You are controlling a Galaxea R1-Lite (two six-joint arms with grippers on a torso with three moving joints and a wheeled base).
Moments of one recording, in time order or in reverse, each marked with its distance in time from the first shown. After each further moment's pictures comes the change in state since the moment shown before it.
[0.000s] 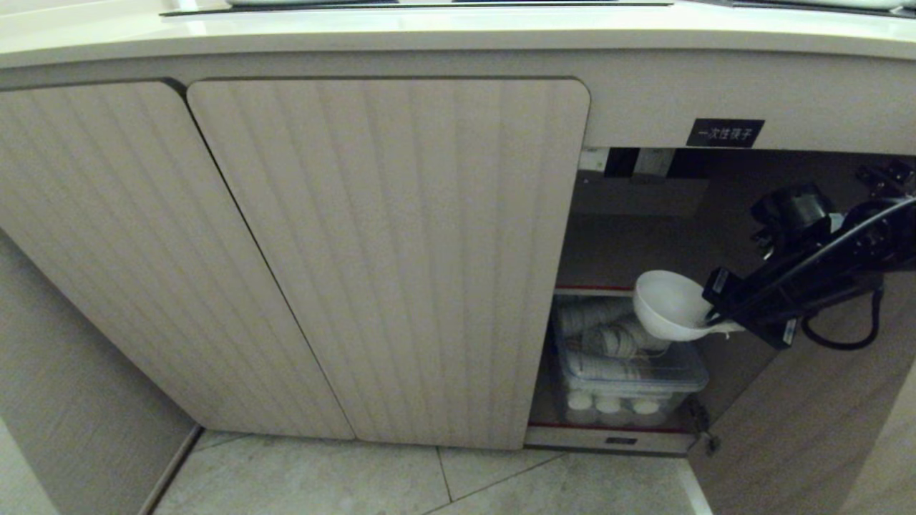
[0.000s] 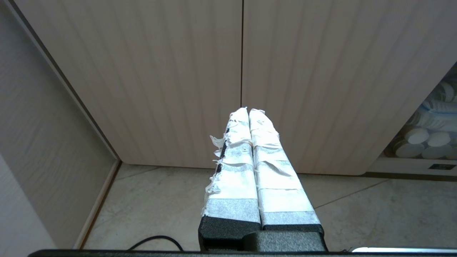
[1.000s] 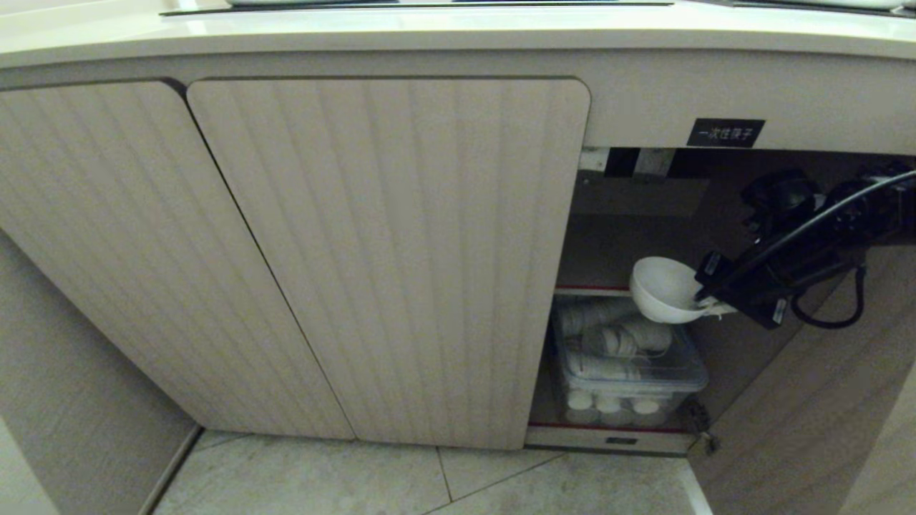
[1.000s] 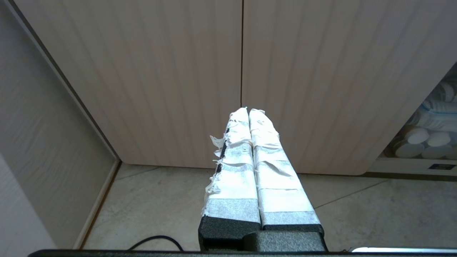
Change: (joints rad) left arm 0.000 0.000 0.000 0.000 0.000 0.000; right arm -0.007 0.085 -0.189 0.107 -0.009 -0.001
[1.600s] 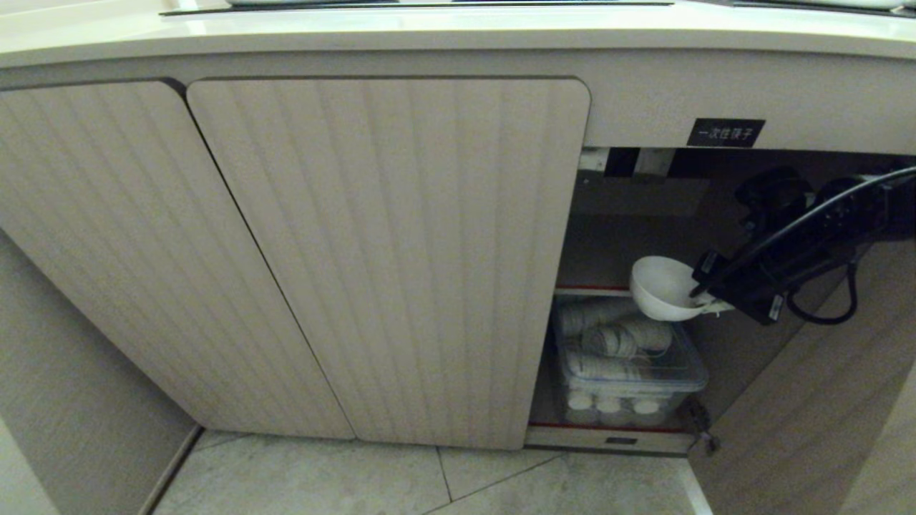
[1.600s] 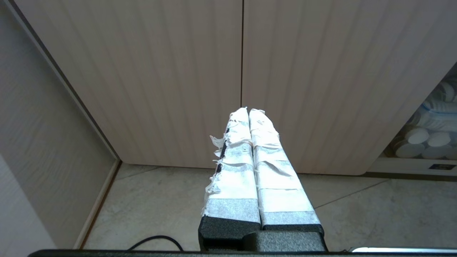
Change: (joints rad) left arm 0.000 0.000 0.000 0.000 0.000 0.000; right arm -0.003 0.035 -0.046 0.016 -0.024 0.000
